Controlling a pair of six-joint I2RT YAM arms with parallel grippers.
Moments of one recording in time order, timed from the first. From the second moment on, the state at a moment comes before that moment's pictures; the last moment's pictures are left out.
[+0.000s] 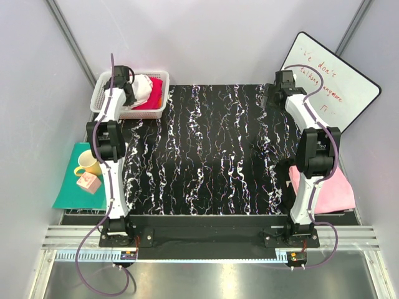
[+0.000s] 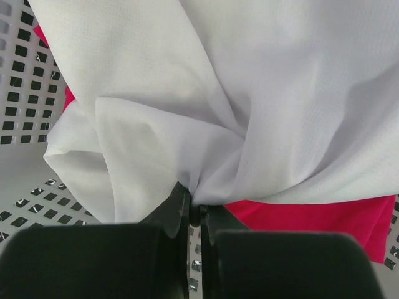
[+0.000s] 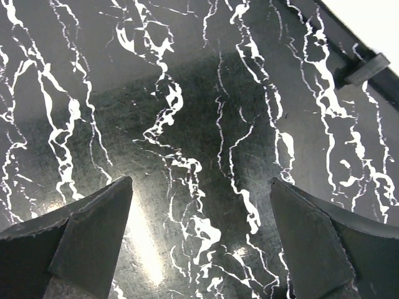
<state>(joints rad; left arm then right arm) 0.07 2.45 2.30 -0.74 -0.20 -0.18 0.07 2.05 1.77 -0.57 0.21 0.27</state>
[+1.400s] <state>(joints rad) -0.49 2.13 1.91 -0.63 0.62 -0.41 0.04 1.83 1.72 -0.60 0.28 0.28</state>
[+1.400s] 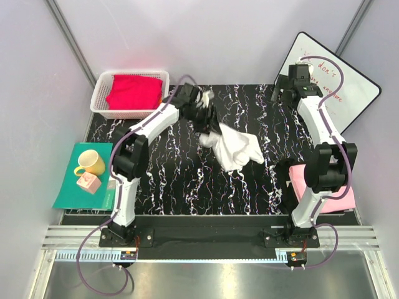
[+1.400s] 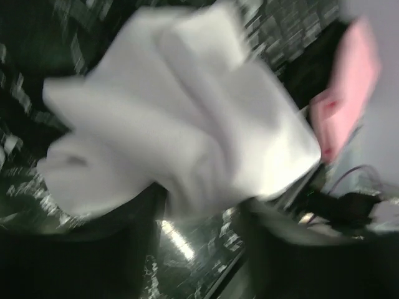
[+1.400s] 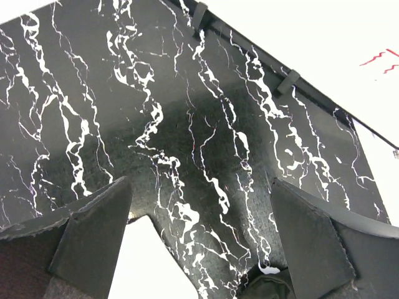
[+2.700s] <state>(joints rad) -0.78 2.39 2.18 -0.93 0.14 -0.14 0.05 1.82 1.53 -0.61 0.07 0.33</state>
